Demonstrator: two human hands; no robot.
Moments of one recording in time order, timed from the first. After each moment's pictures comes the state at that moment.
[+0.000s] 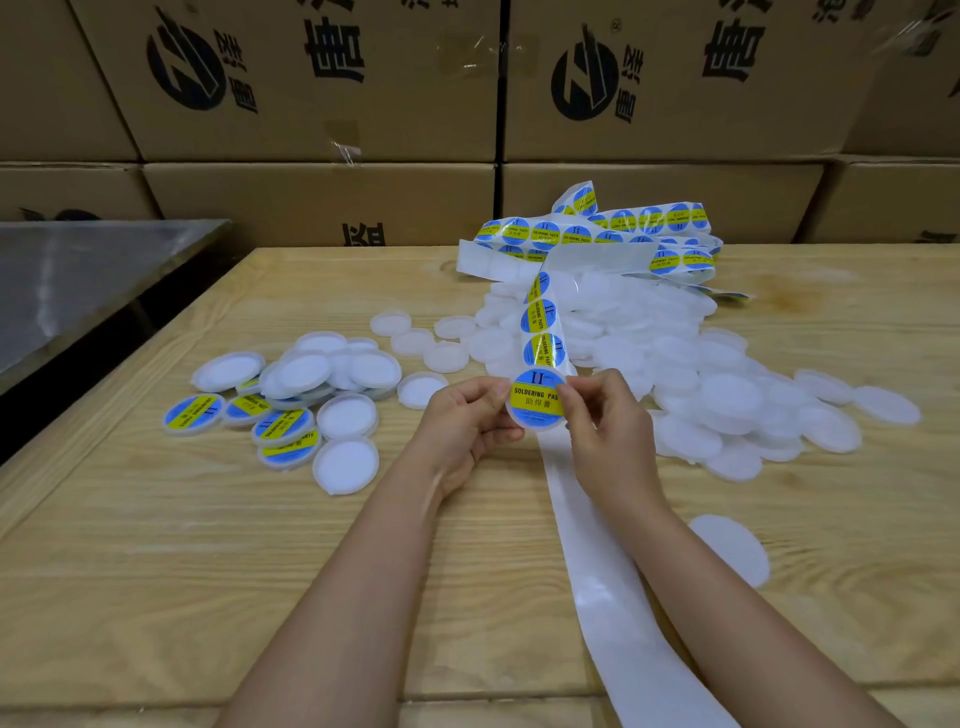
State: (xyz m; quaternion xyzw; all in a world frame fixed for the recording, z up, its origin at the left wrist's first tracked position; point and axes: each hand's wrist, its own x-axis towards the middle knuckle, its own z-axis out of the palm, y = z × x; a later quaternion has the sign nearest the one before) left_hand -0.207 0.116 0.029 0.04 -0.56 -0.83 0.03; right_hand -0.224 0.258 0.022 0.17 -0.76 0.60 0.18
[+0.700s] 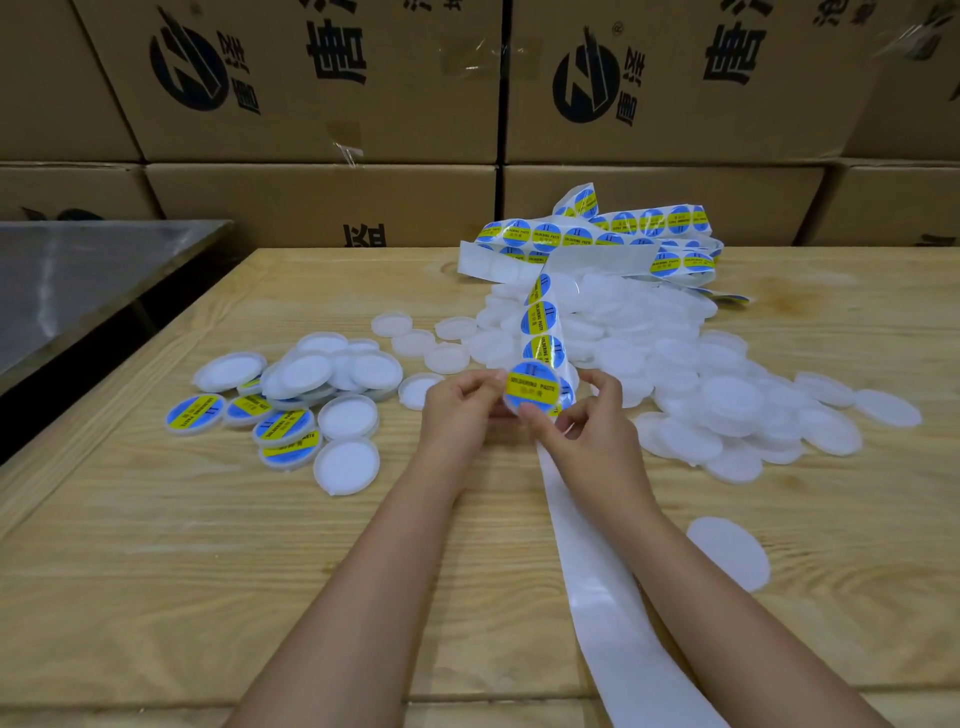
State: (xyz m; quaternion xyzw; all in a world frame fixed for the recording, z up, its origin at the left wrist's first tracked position) left_hand -0.214 0.124 0.028 0.12 -0.59 -0.78 0.14; right_hand -0.225 0.254 0.014 0.10 -0.83 0.54 0.08
